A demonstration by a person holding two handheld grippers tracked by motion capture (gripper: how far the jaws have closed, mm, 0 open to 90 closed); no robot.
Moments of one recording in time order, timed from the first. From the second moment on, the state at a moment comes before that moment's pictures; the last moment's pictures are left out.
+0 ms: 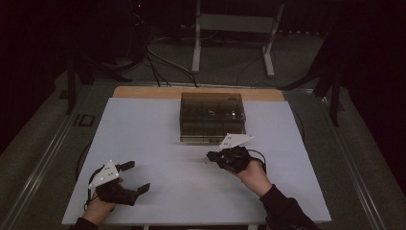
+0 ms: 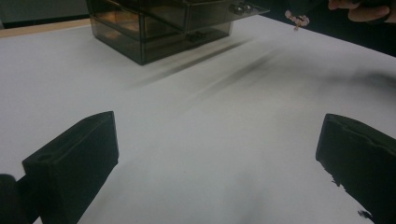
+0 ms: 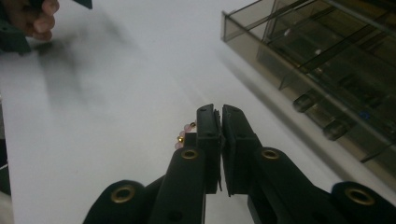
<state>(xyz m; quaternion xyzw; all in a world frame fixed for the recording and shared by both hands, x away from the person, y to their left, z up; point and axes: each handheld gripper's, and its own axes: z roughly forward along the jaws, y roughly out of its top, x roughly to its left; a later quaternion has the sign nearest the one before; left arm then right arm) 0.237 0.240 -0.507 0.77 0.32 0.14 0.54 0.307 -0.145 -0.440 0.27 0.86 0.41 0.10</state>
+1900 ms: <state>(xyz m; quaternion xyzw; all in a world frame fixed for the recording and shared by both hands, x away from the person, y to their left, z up) 0.237 0.240 -0.507 0.77 0.32 0.14 0.54 0.388 -0.155 -0.410 0.33 0.83 0.42 0.16</state>
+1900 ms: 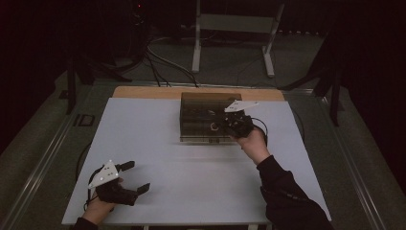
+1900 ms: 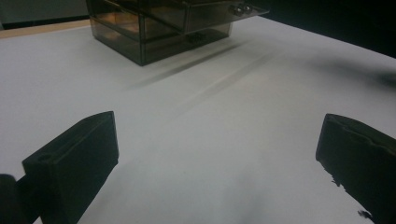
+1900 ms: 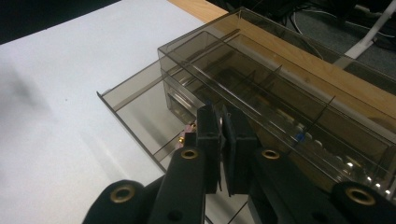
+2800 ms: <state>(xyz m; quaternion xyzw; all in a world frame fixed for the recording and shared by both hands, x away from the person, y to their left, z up) 0.237 0.240 -0.507 0.77 0.32 0.14 0.54 0.397 -0.147 -0.411 0.35 0.83 0.41 0.16</state>
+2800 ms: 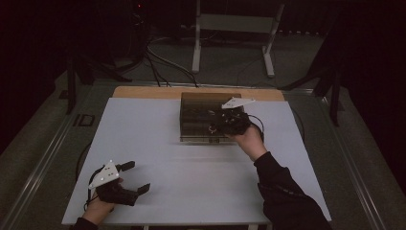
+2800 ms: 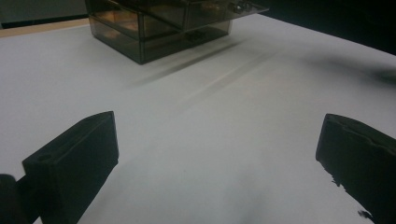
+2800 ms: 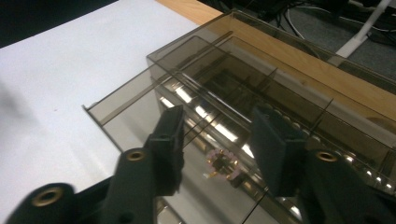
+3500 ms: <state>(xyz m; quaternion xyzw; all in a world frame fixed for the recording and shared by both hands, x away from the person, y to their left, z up) 0.237 0.239 -0.508 0.77 0.32 0.14 0.53 0.372 -0.161 -0.402 0.34 0.83 0.43 0.14</state>
